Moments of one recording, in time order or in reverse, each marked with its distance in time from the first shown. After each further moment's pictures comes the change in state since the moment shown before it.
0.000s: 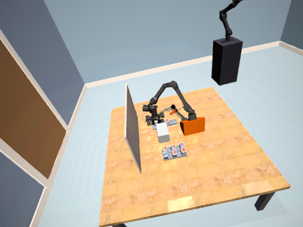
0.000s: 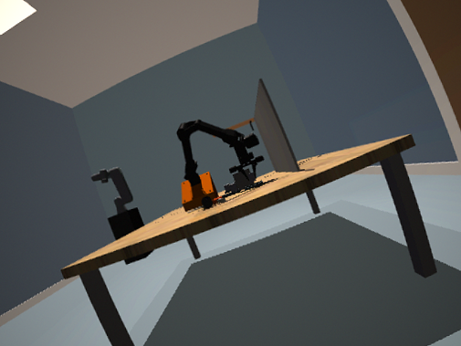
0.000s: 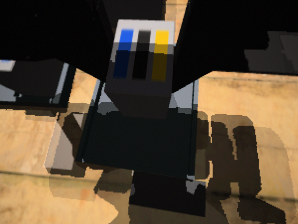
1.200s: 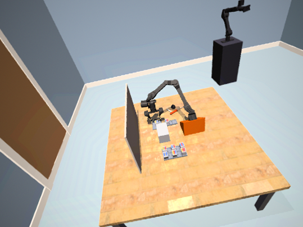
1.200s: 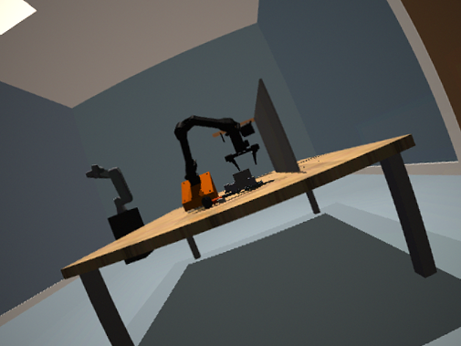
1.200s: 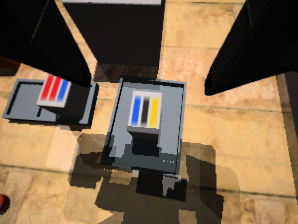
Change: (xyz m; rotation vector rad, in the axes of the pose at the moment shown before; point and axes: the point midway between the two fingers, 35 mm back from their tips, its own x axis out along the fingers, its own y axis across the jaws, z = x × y) arm -0.065 0.002 -0.005 -0.015 0.012 -0.003
